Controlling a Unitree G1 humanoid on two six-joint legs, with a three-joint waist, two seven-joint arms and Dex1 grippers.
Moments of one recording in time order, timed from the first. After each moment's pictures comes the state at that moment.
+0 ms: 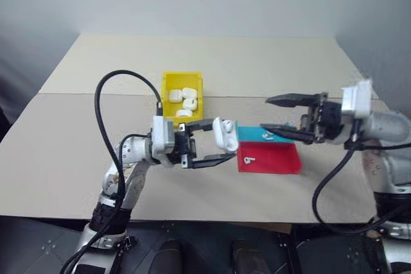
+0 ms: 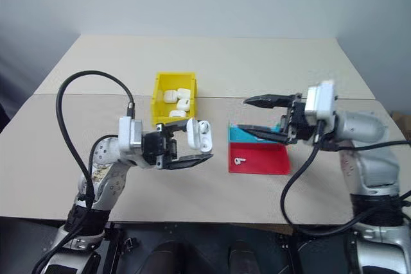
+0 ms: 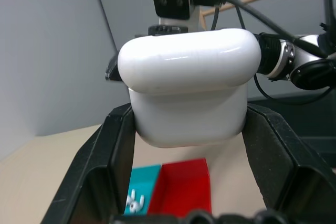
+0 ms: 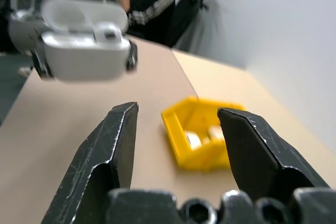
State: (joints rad) left arm -0.42 0.32 -0.13 -0.25 -0.50 0.03 -1.08; right arm -0.53 -0.81 -0.15 -0.07 0.62 0.14 1.25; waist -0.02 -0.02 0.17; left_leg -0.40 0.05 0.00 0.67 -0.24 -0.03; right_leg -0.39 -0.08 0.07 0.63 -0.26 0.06
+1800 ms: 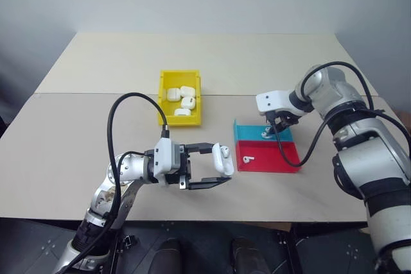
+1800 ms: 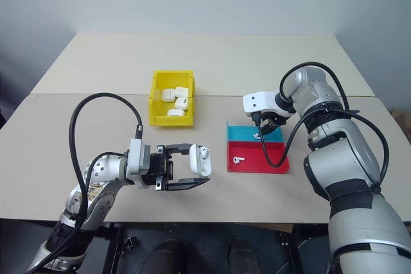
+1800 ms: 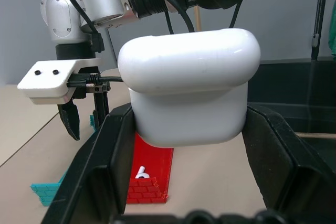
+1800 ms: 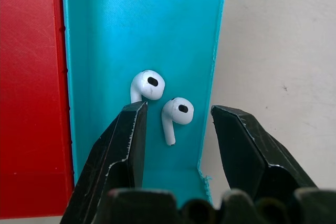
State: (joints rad) left arm -0.27 0.46 -0.18 -0.31 -0.46 0.05 -1.11; right arm -1.32 -0.58 0.54 1.13 -0.43 -0.14 1.36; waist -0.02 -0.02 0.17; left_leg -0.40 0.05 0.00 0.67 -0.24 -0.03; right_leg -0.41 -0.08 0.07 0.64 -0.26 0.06
